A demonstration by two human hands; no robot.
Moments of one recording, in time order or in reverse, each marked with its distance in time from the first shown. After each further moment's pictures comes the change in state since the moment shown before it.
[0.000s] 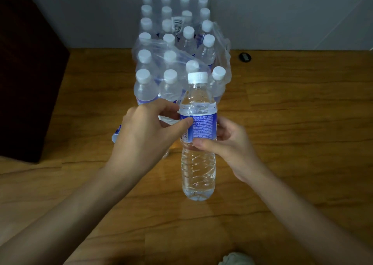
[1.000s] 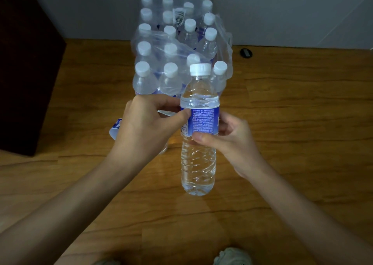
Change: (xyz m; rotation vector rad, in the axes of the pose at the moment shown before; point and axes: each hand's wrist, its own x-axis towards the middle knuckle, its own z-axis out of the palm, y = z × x) left_hand 0.004 -0.001 0.005 -0.153 -0.021 -0.010; right_hand 0.000 -0.001 -0.001 -0.019 0.018 -0.032
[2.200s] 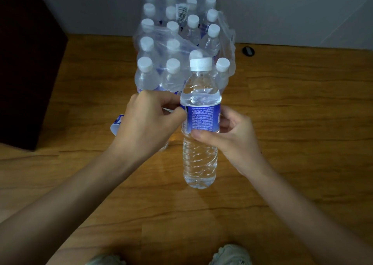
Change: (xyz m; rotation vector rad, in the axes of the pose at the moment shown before) left_hand -0.003 0.002 -0.004 0.068 -0.039 0.041; right_hand -0.004 -0.005 0.006 -0.134 0.083 -0.068
